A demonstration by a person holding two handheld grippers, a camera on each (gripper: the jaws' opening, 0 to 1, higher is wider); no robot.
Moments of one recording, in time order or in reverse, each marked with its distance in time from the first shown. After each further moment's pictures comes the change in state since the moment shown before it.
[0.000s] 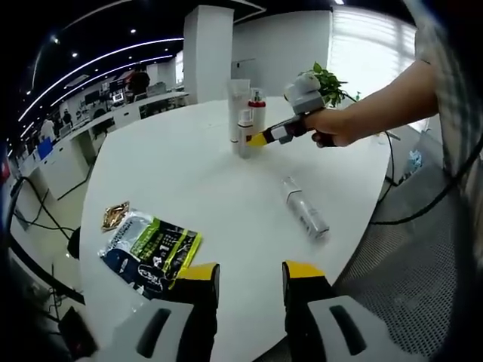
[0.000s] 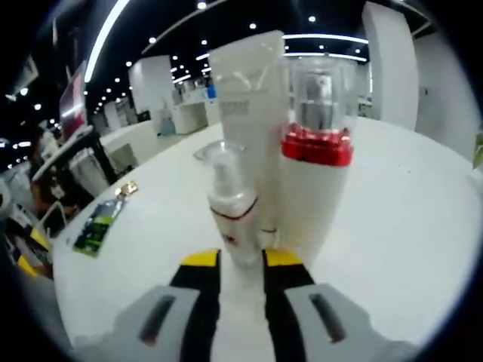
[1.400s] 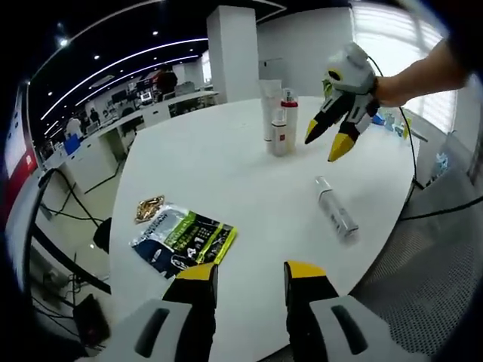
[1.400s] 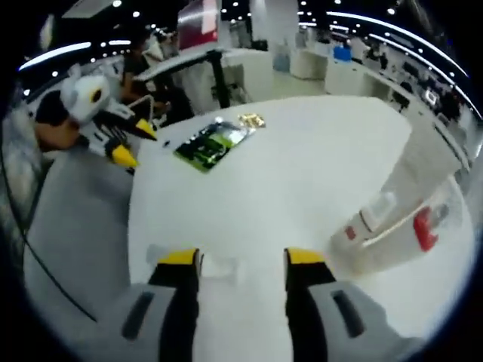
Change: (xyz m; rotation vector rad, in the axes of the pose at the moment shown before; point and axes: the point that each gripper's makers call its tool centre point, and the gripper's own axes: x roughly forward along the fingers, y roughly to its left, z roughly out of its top) left arm -0.019 0.029 -0.005 -0.025 -0.013 0.187; right arm -0.083 0.116 -0.030 -0.597 0.406 0.537
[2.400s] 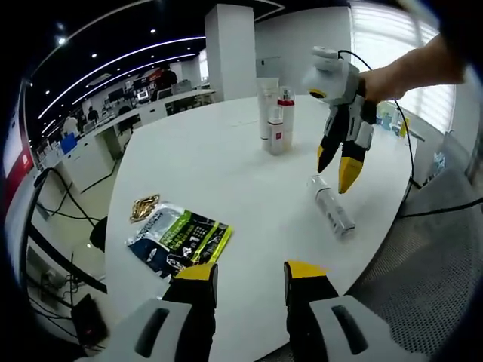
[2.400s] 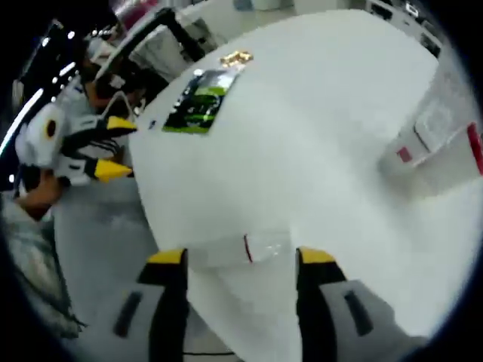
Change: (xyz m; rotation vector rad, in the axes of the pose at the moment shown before) left arm 0.002 -0.004 -0.001 0.002 0.011 -0.024; right arm 0.030 0.042 -0.034 0.613 0.298 0.081
